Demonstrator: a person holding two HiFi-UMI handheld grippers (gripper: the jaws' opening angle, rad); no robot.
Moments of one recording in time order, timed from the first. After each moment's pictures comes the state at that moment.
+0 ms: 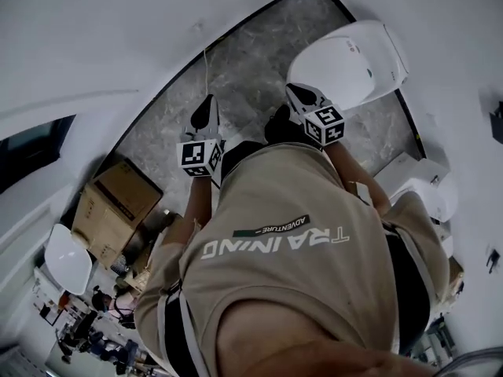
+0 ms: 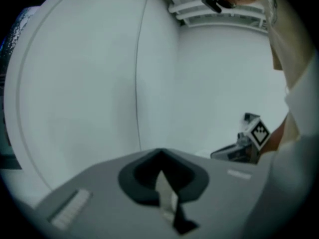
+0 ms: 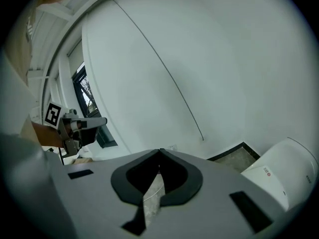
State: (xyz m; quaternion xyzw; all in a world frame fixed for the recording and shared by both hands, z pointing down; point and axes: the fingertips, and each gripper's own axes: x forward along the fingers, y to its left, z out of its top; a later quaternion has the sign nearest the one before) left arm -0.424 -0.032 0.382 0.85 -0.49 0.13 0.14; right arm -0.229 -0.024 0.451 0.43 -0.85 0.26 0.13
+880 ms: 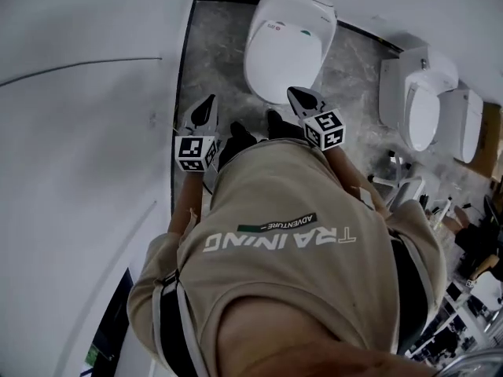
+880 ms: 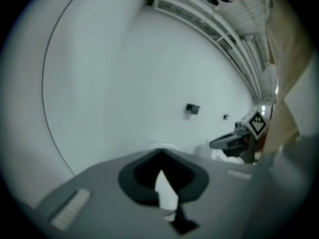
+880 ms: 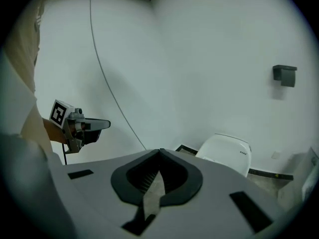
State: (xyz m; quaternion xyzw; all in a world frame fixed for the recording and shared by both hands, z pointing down) left arm -0.271 -0.175 0.408 0.98 -0.07 0.17 0.09; right arm -0.136 -0.025 0.436 0.74 -0.61 0.26 0.09
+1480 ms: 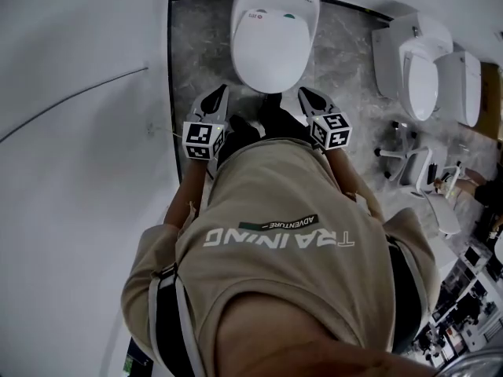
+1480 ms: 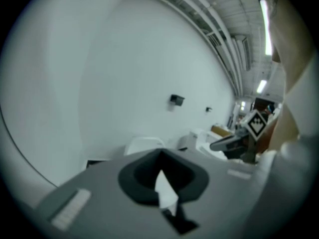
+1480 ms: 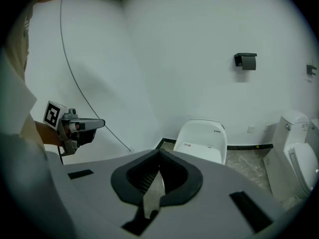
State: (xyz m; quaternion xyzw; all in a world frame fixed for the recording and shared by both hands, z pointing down) left arm -0.197 -0.143 0.428 0.97 0.05 0.21 0.08; right arm -0.106 0.045 0.469 0.81 -0.48 0.32 0.04
